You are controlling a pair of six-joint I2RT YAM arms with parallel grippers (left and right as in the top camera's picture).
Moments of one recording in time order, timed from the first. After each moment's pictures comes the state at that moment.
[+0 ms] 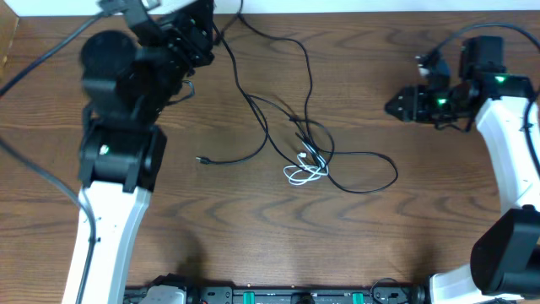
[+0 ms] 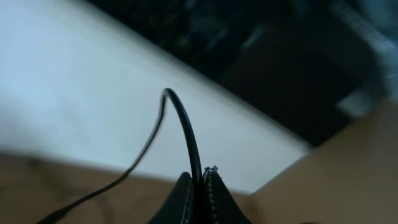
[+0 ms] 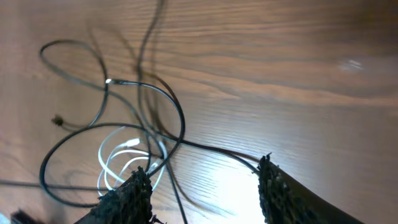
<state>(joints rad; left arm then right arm) -0.14 1.24 1.38 -0.09 0.31 -0.72 -0.07 1.69 1.41 -0.93 -0.53 -0.02</state>
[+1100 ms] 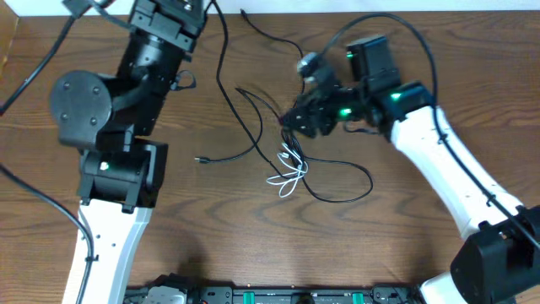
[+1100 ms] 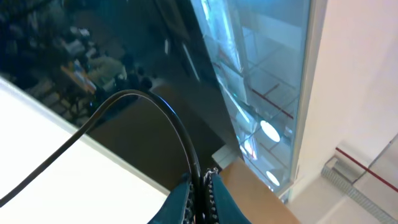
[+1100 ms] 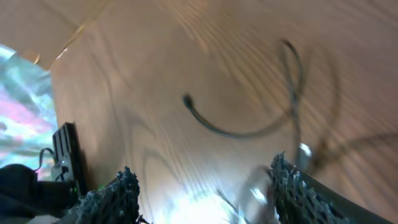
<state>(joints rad) -0.22 1.21 1.38 0.29 0.28 -1.17 0.43 1.69 1.41 -0.57 -0.74 -0.10</state>
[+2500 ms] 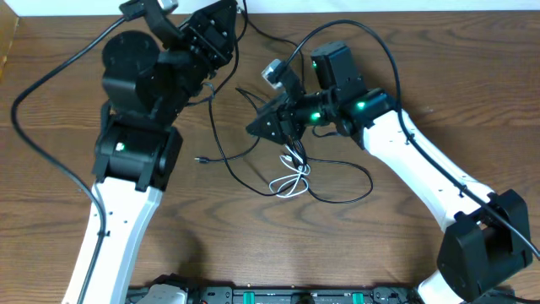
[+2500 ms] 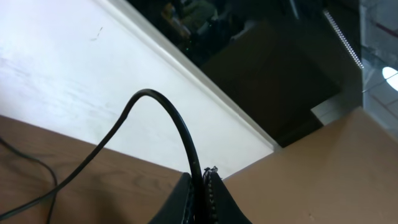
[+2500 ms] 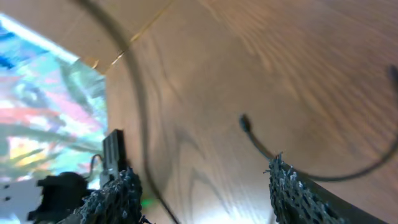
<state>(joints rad) -0.24 1.29 1.39 -0.12 0.28 -0.89 0.54 1.76 1.41 -0.40 -0.87 0.05</state>
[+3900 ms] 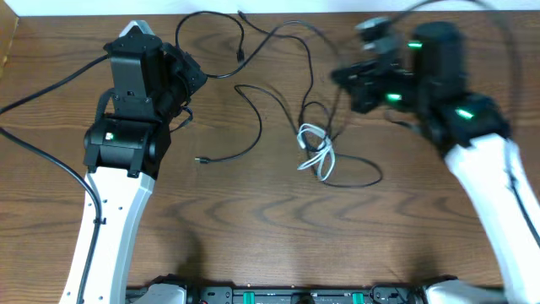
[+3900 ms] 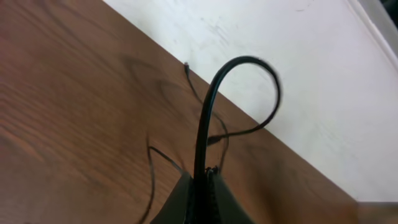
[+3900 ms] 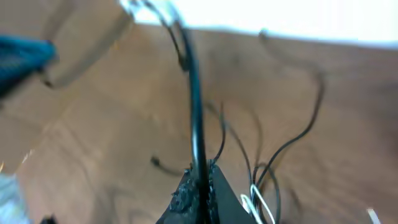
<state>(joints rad) -0.14 1.31 1.39 -0.63 -0.01 -0.78 0.23 1.39 1.41 -0.57 -0.57 0.15</state>
